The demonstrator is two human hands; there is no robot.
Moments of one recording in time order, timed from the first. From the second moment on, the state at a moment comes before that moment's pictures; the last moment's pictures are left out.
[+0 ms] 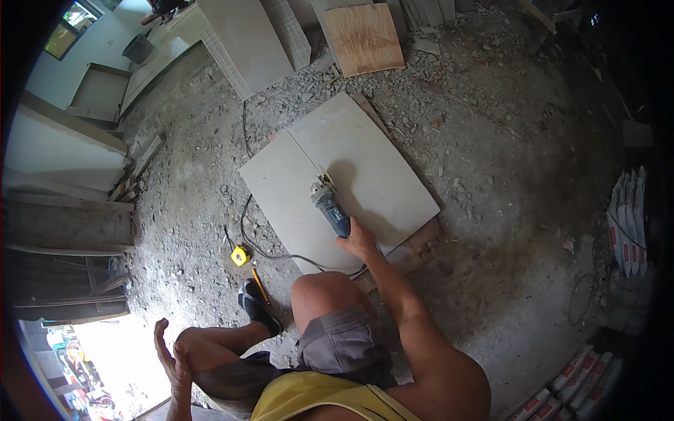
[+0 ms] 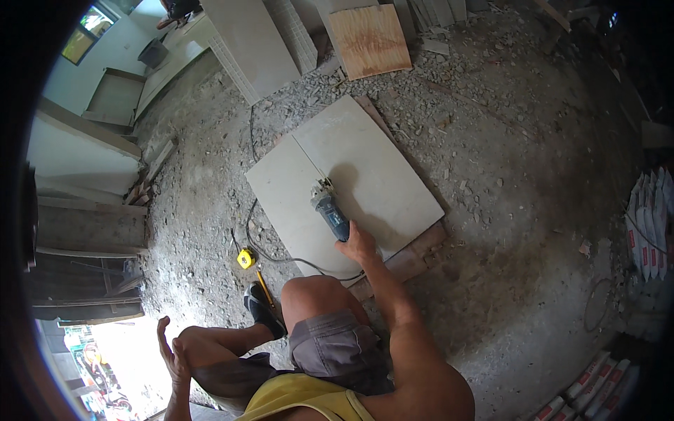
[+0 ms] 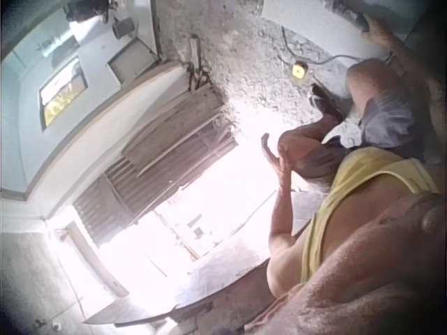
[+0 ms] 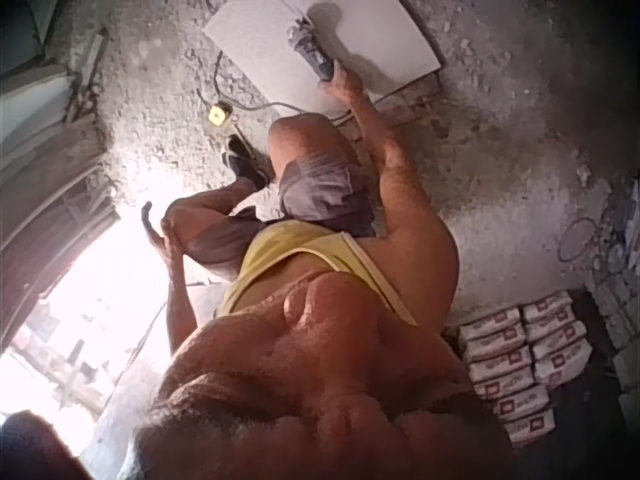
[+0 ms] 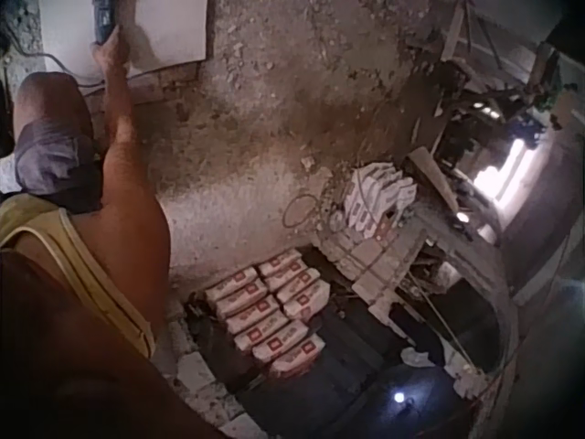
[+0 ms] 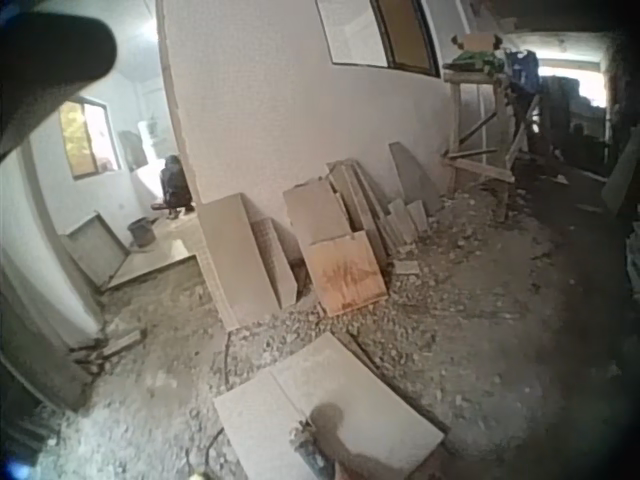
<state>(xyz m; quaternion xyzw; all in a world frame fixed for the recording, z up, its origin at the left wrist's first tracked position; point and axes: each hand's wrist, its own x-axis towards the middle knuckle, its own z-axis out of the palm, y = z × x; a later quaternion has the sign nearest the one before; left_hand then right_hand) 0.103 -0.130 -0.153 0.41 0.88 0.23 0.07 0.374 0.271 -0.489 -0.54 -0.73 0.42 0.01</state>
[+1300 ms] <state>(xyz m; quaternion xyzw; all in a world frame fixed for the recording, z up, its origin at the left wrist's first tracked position) 0.094 -0.092 -0.164 0.45 0.85 0.26 0.08 0.445 0.213 -0.500 -0.54 -0.73 0.42 0.06</state>
